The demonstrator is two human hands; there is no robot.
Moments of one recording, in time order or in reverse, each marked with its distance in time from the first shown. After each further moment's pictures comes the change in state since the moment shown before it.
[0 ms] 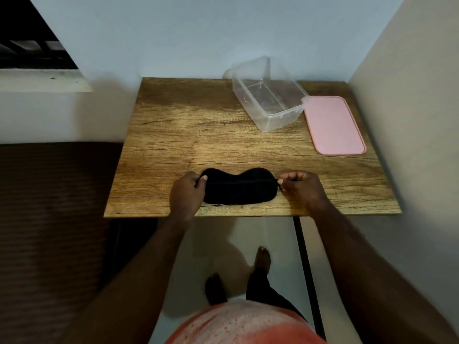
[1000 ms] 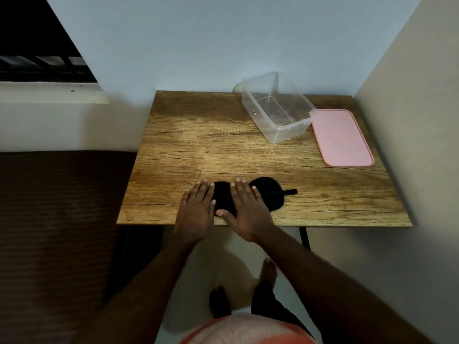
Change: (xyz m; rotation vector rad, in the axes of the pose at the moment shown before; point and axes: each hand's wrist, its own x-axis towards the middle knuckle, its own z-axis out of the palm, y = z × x) left_hand -0.018 -0.034 -0.004 0.563 -0.225 0.396; right_hand -0.041 0.021 0.128 -1.186 -0.262 -0.629
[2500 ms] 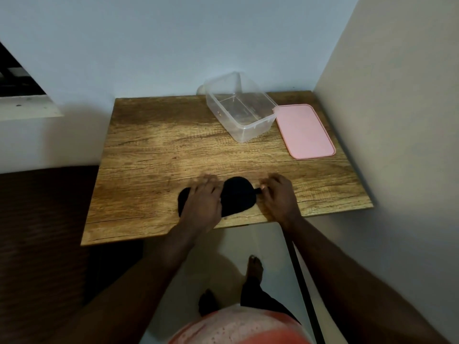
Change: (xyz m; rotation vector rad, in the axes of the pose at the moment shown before) left_hand 0.037 0.076 -0.023 -0.020 -0.035 0.259; right_hand -0.030 0.122 -0.032 0.364 0.420 0.334
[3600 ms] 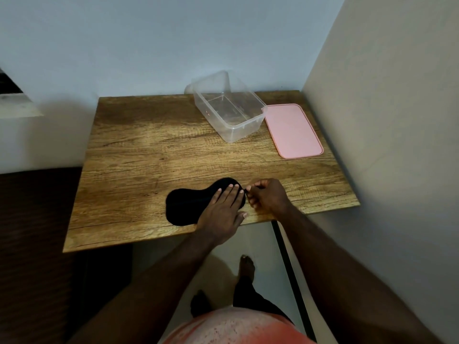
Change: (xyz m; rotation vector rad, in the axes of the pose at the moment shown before) left_hand 0.014 0.046 0.049 0.051 -0.126 0.182; right_hand 0.012 -0.026 -0.021 0.615 -0.202 0.548
